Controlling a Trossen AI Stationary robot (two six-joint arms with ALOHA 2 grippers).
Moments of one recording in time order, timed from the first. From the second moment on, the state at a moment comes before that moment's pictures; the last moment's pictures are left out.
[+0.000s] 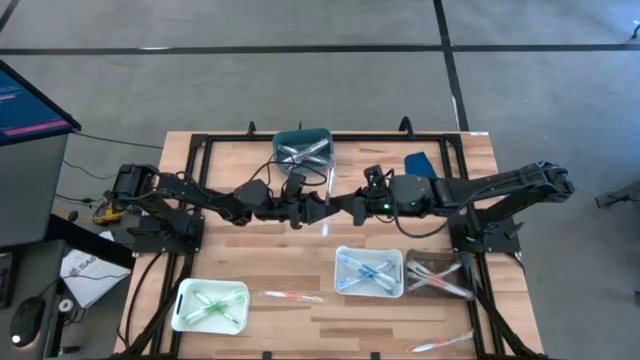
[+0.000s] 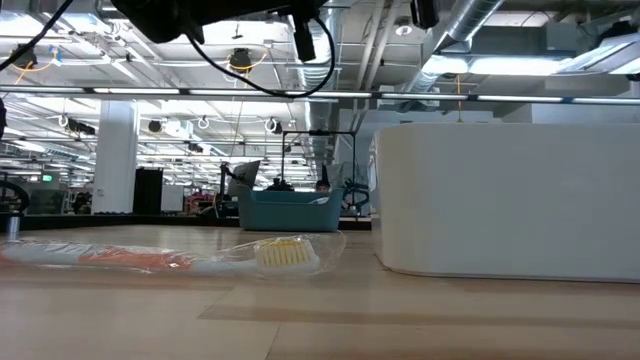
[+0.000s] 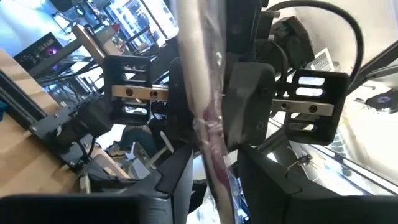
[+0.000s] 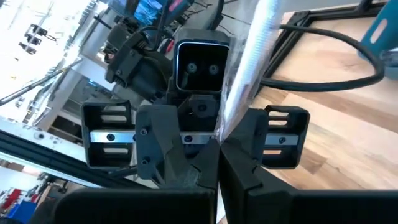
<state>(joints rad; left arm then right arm) -0.05 1.58 0.83 1.01 0.01 -0.97 0.17 1.33 1.12 -0.03 0.31 0.97</state>
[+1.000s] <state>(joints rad) -0.08 1.58 0.83 1.01 0.02 -0.98 0.20 1.26 1.12 -0.11 0.31 0.94</state>
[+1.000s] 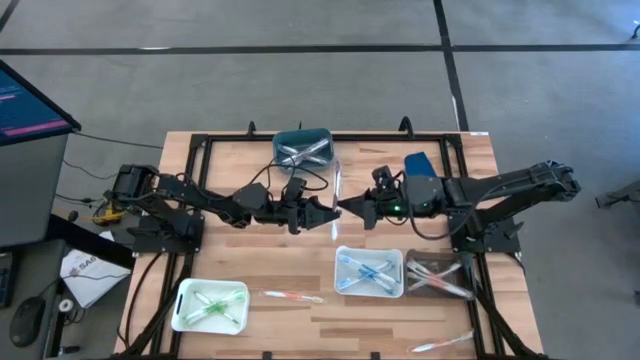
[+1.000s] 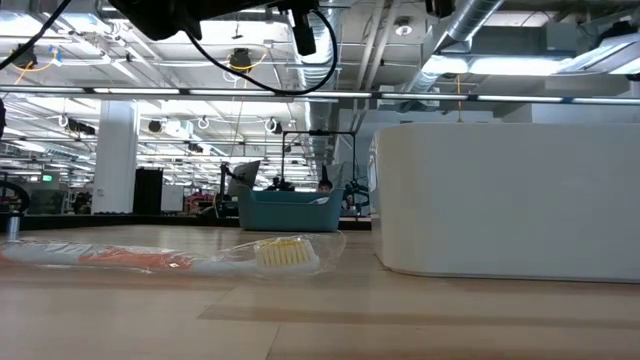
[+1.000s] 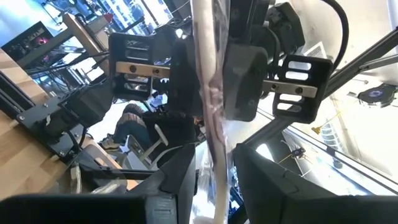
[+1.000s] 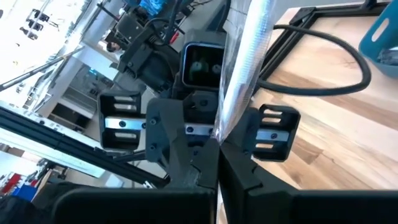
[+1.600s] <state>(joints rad) -0.11 1.58 0.83 1.01 0.04 -0.98 0.20 1.26 1.12 -0.11 0.26 0.94</state>
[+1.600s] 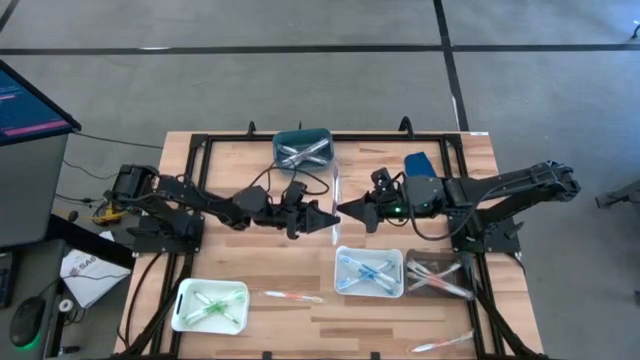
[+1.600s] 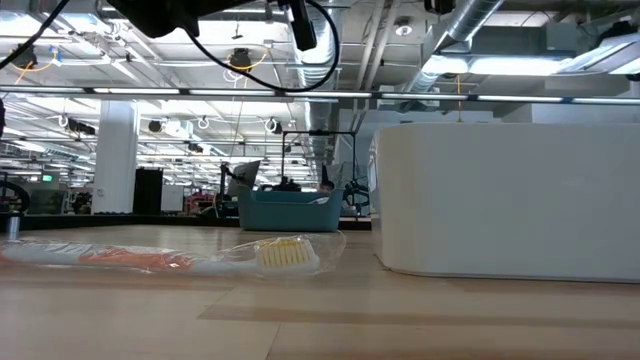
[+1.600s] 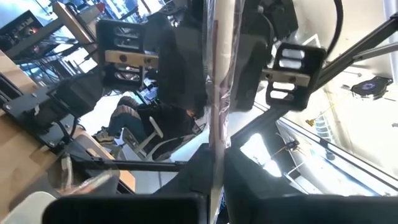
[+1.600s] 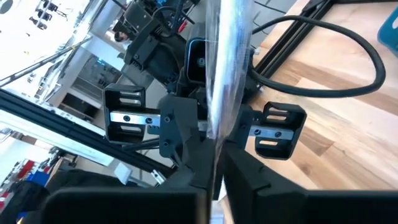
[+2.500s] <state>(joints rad) 0.13 1.40 0.85 0.55 0.12 -0.98 0.20 0.97 1.12 -0.30 0.24 0.88</state>
